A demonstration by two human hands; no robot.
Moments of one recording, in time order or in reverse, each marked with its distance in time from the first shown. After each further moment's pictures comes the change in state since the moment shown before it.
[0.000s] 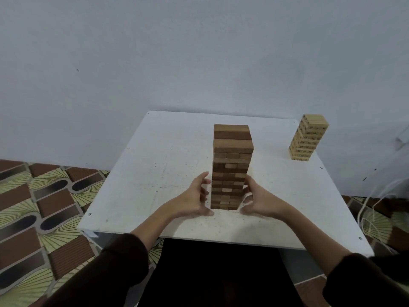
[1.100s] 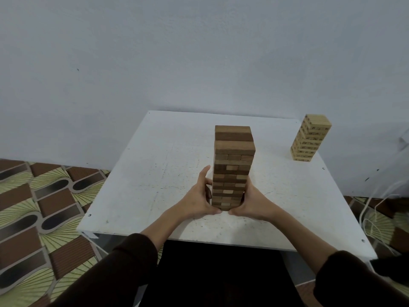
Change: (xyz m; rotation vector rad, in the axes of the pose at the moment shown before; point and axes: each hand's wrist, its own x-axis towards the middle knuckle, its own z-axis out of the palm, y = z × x) left_hand 0.018 -0.012 0.014 -0.099 0.134 0.137; right_hand 0.020 0.008 0.019 0.155 0.098 -0.183
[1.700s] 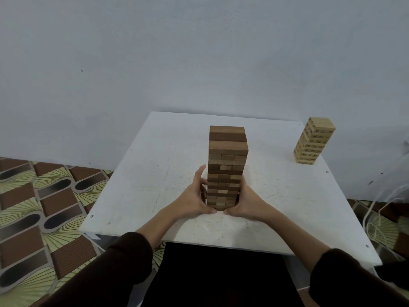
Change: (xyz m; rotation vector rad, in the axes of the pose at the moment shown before) left_hand 0.000 -0.006 -0.015 -0.013 0.009 0.001; right_hand 0.012 -0.007 0.011 0.035 -0.005 -0.037
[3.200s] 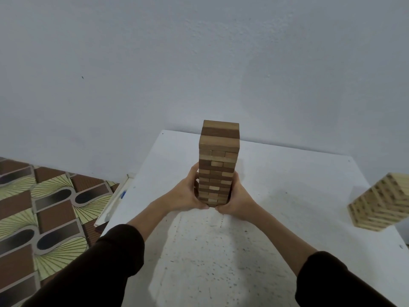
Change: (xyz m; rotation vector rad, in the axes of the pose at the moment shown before) left_hand 0.139 -0.035 -0.133 -0.004 0.007 -0.035; right_hand 0.205 -0.003 0.002 0.092 0.051 -0.046
